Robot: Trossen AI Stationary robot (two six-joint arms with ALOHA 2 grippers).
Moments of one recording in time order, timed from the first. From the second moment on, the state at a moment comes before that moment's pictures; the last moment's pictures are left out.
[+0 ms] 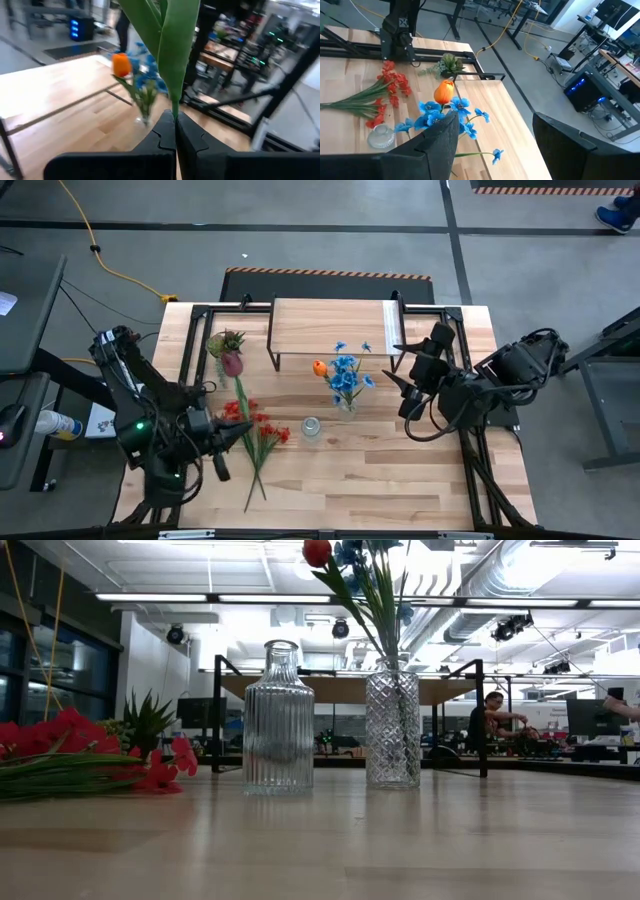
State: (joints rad) left arm -1.00 1.29 1.30 -0.83 -1.37 -1.13; right arm 0.55 1.48 2.00 -1.33 0.99 0.32
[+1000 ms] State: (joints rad) left arm -0.61 1.17 1.00 0.43 -0.26 -0.03; right arm 0.55 1.48 2.00 -1.31 0.81 0.36
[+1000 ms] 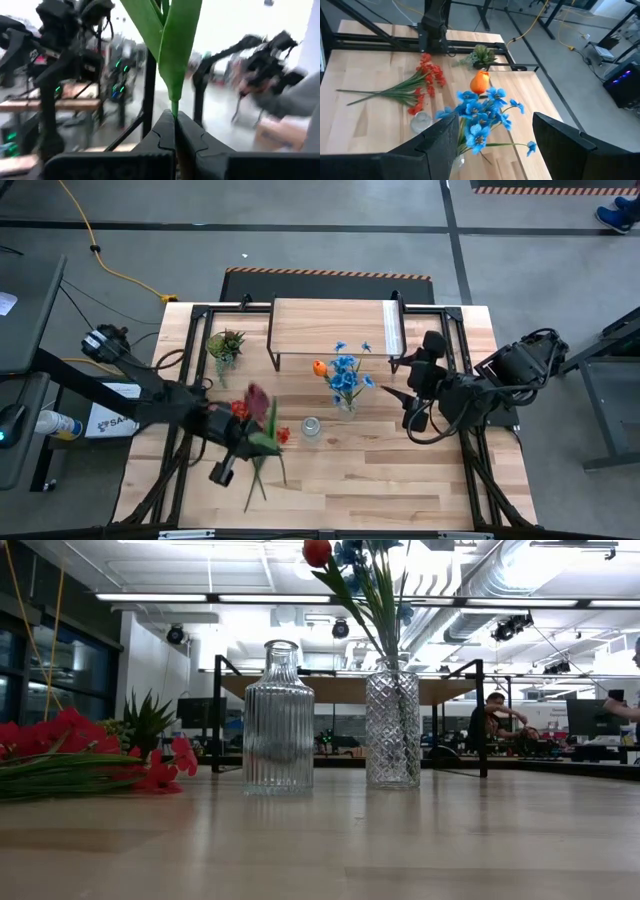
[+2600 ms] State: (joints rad) left arm -0.59 1.15 0.60 1.01 -0.90 -0.07; right arm 0.55 1.48 2.00 -1.32 0.82 0.35
